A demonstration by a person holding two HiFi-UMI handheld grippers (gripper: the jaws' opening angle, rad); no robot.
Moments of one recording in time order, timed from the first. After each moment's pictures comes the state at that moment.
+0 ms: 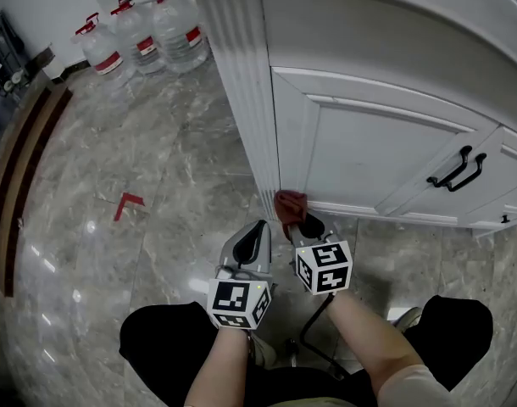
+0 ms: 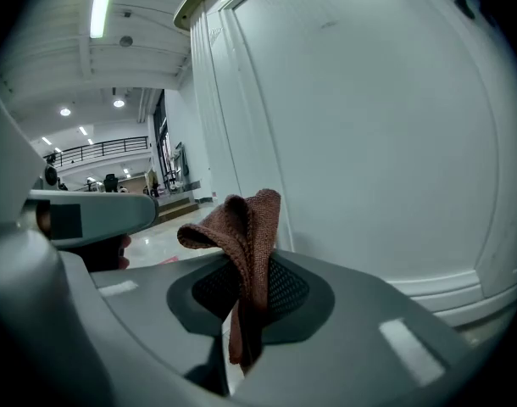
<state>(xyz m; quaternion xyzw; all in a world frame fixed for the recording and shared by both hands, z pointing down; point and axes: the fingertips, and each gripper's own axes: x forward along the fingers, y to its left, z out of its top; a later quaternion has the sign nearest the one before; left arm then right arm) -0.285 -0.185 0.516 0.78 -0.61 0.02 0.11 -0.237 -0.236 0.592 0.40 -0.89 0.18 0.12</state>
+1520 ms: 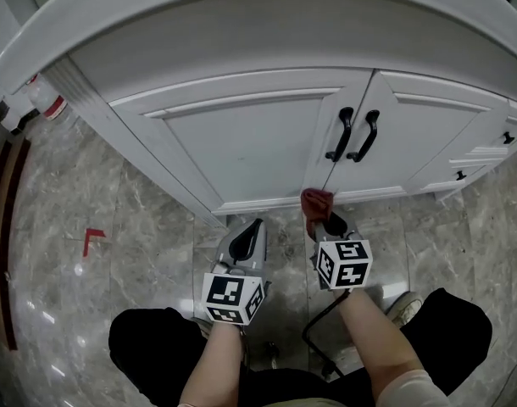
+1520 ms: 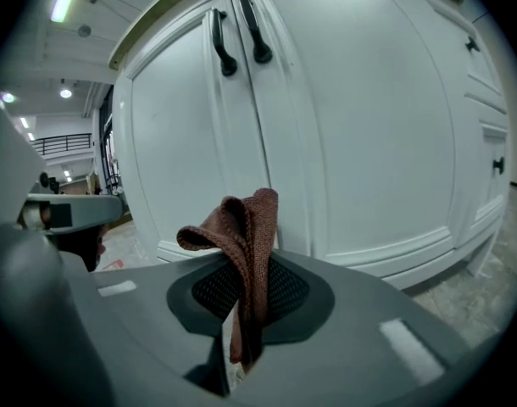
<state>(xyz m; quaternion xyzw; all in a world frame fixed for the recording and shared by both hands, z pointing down) -0.117 -0.196 0.521 0.86 -0.50 0.04 0.11 0.010 -0.236 0.599 0.55 -0.80 0.20 0.11</state>
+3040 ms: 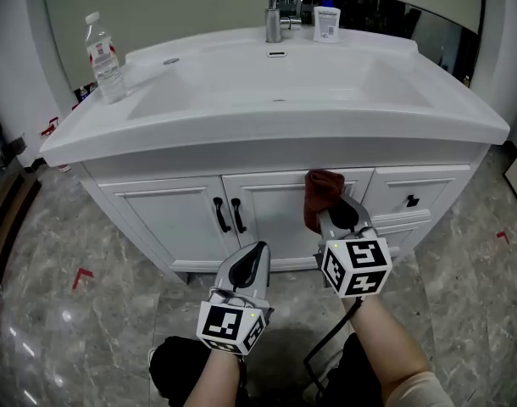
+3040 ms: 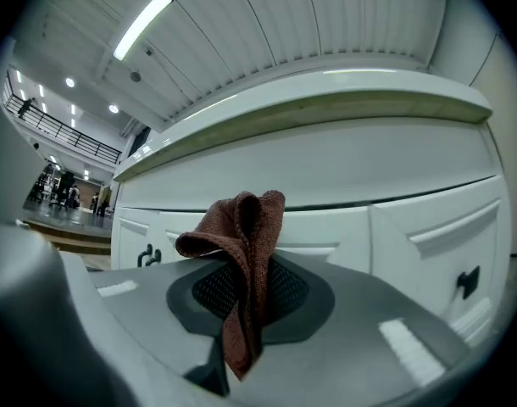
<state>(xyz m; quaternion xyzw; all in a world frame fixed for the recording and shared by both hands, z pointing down) 0.101 -0.163 0.292 0.86 -0.50 -0.07 -0.02 0.214 -0.249 0.260 0.55 -0.83 -0.01 -0.02</state>
